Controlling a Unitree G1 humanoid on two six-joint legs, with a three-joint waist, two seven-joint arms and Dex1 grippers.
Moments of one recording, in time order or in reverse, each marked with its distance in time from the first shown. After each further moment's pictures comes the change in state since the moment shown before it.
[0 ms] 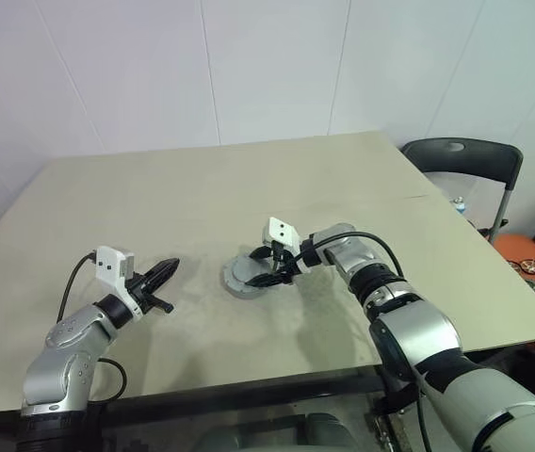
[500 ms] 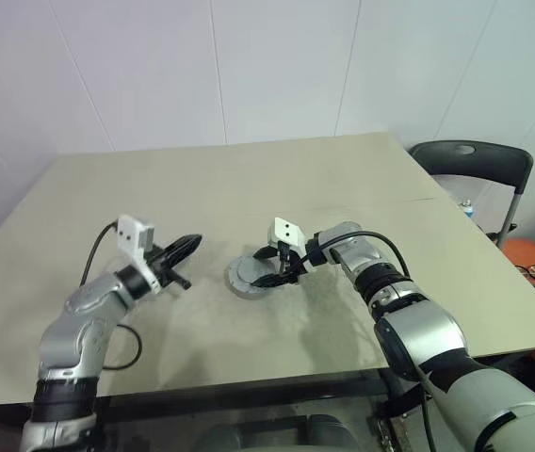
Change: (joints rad) left arm -0.272 0.009 -0.093 0.039 -0.032 0.099 -0.058; right arm 0.005 -0.019 0.003 -0.010 -0.001 -0.024 0.035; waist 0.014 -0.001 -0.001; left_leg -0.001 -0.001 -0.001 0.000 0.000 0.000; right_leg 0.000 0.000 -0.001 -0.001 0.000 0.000
